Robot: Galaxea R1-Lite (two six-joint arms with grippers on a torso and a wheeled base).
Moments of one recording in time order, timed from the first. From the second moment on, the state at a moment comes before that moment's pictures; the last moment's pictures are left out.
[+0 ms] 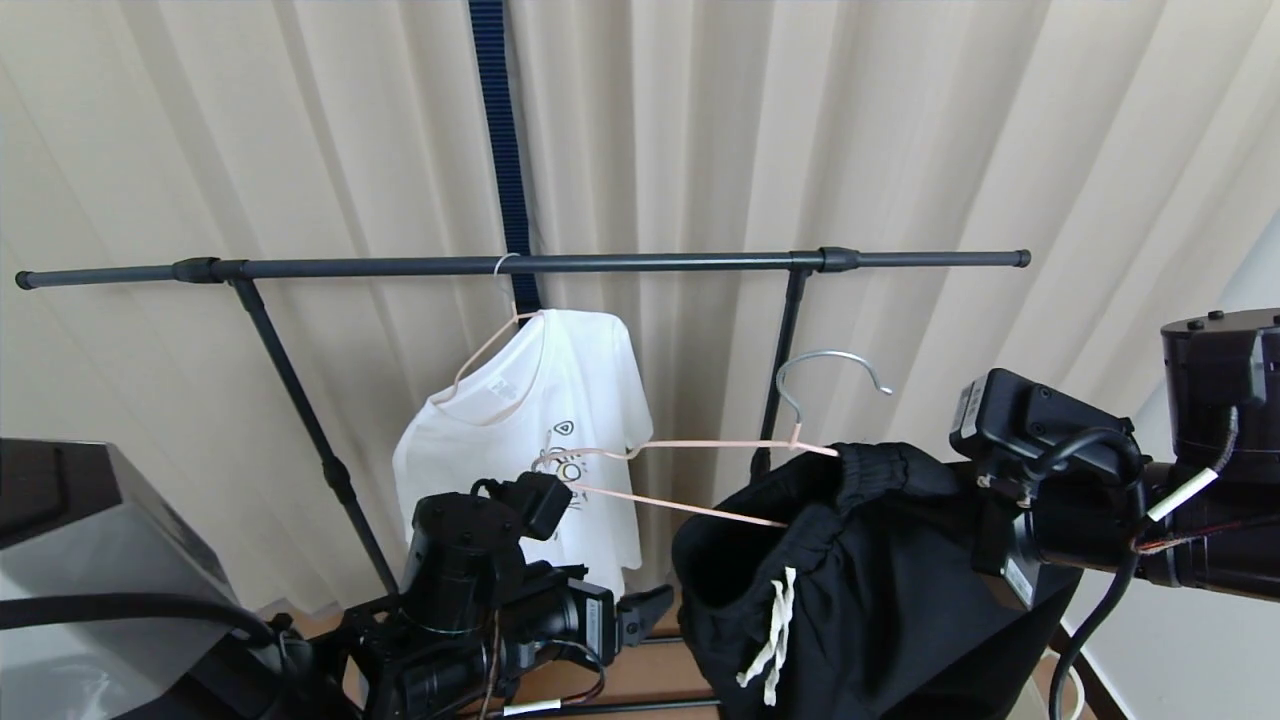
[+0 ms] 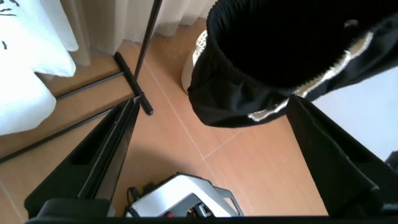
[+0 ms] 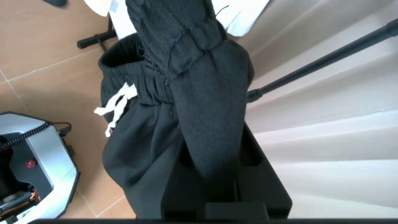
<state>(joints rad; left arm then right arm) -0.70 1.97 -0.49 -0.99 -0.05 -0.37 0.45 1.44 -0.72 -0.18 0.20 -0.59</state>
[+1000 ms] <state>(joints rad) -0.76 2.15 -0.68 -0.98 0.01 -0.38 0.49 1.37 -0.70 -0.18 0.20 -0.59</state>
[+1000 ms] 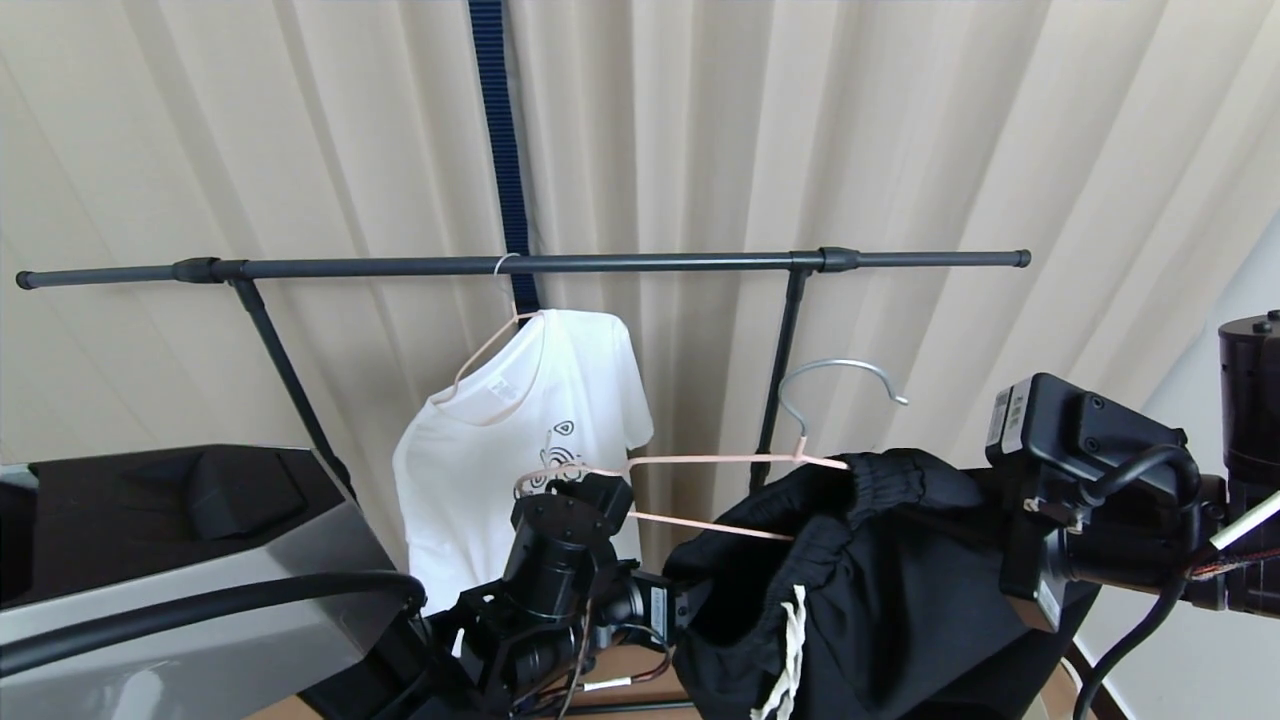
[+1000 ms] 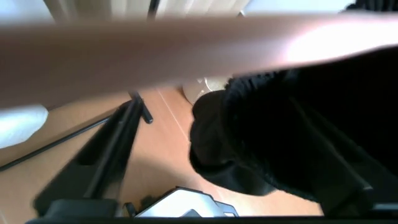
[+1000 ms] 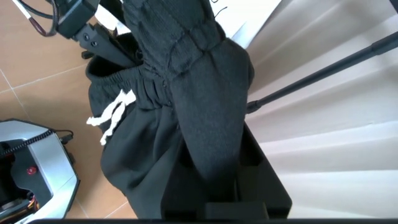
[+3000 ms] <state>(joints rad) -0.55 1.82 -0.54 -0.99 0.05 -0.21 0.40 1.39 -0.67 -0.18 0.21 -0.64</state>
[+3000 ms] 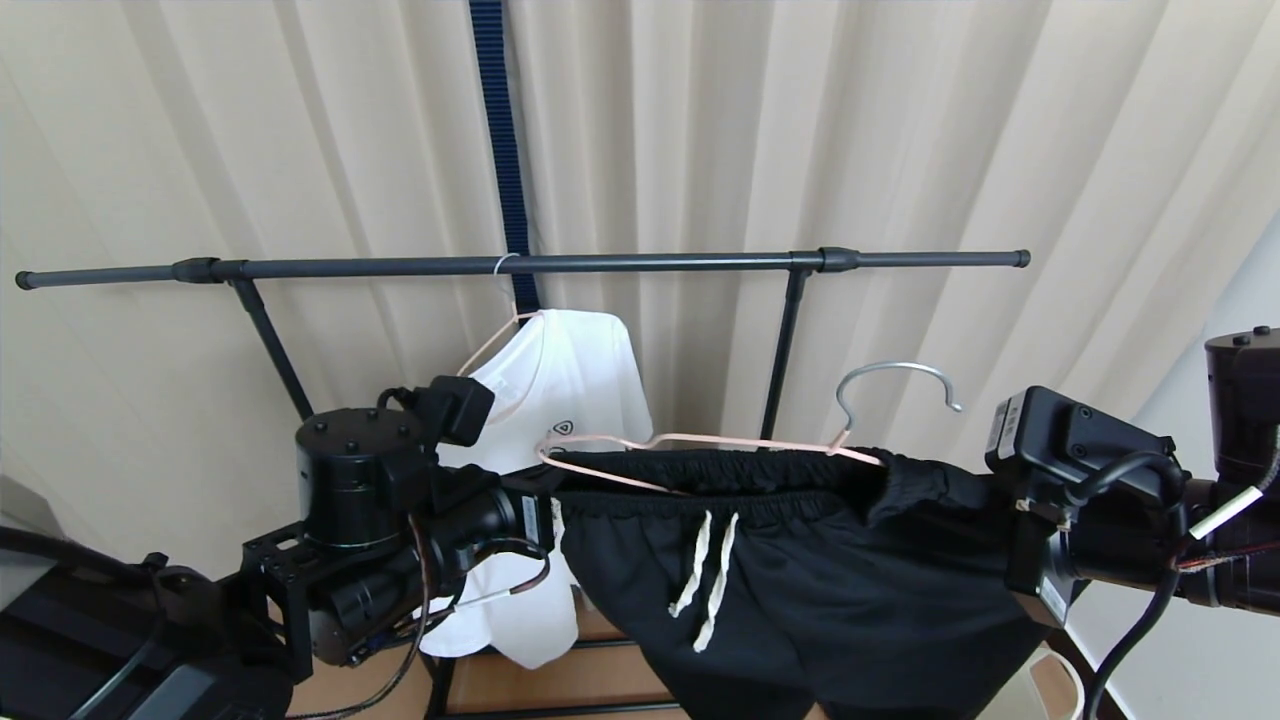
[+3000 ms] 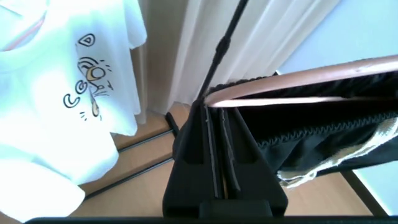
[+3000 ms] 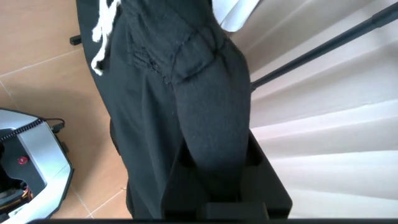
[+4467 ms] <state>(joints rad) -0.56 1.63 -0.94 -0.38 0.07 -0.05 0.39 1.58 -0.68 -0.24 0.09 -0.69</state>
